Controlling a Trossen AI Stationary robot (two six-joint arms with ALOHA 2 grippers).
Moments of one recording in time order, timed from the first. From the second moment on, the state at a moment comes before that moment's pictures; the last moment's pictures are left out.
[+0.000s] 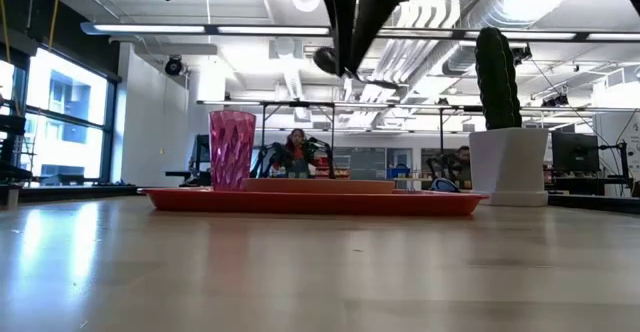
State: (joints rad) left arm 0.26 1.03 1.37 -1.28 0.06 -0.05; right arm 0.39 2.36 2.35 -1.57 0.49 1.77
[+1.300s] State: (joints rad) left arm 0.26 1.03 1.37 -1.27 0.02 -0.05; right arm 0.00 1.98 1.90 -1.54 0.55 1.10
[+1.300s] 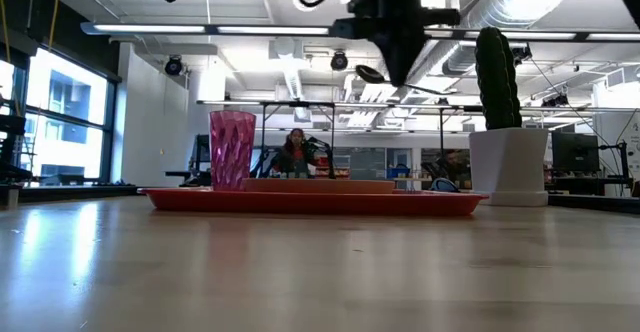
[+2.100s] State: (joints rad) left arm 0.26 1.10 1.37 -1.26 0.01 -0.08; right arm -0.24 1.63 1.19 -0.92 0.28 1.17
